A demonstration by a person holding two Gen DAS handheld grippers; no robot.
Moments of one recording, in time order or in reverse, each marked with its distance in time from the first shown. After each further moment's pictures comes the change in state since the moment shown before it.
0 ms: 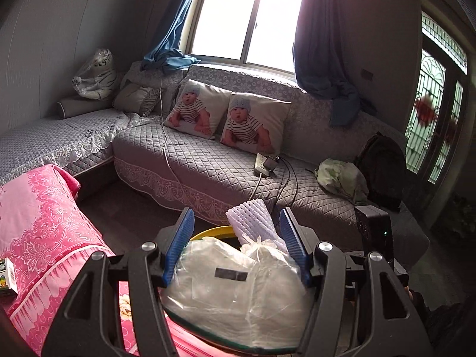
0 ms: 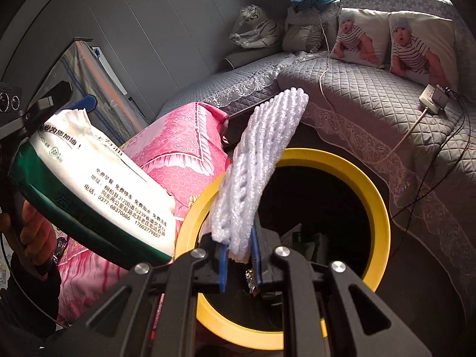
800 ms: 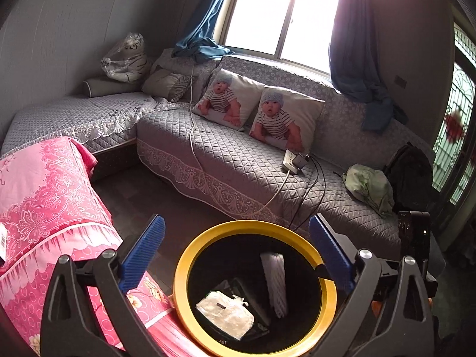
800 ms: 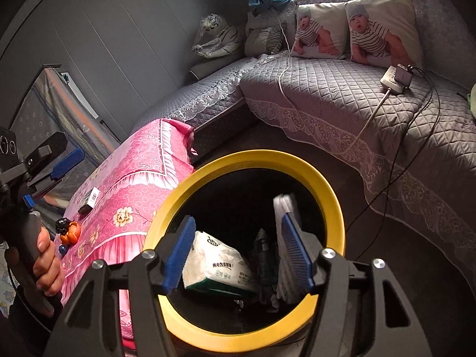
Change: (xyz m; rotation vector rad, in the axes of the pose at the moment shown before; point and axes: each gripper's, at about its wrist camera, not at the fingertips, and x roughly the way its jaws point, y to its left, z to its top) left arm 0.034 0.019 -0.023 -0.125 -0.002 0.149; right arm -0.010 -0.045 -0.001 0.133 -0.053 -0.089
